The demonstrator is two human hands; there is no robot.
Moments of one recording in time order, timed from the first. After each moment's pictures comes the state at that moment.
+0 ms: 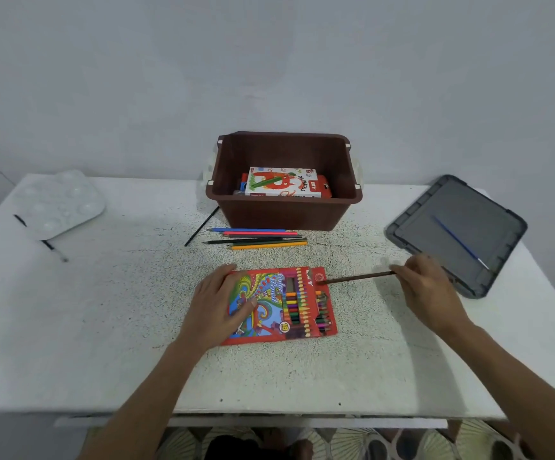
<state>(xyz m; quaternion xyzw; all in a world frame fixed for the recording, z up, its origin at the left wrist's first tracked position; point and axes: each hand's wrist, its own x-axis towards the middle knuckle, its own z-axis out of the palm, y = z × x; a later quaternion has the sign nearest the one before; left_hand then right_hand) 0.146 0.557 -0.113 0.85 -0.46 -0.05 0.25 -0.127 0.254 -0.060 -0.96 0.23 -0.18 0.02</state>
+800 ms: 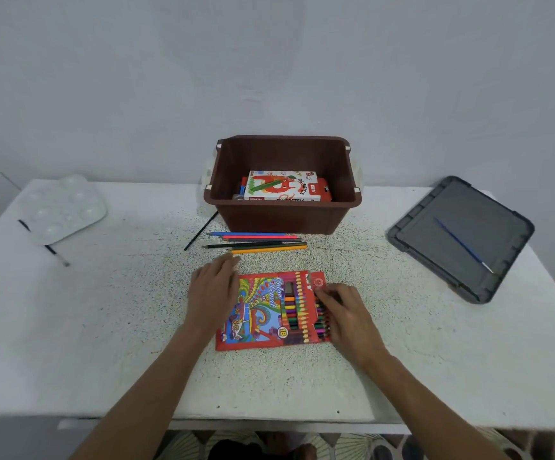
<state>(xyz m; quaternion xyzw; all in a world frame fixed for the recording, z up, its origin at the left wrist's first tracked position) 0.160 0.527 -0.102 0.88 -0.42 0.06 0.22 -0.068 0.354 -0.112 -0.95 0.16 -0.20 0.18</state>
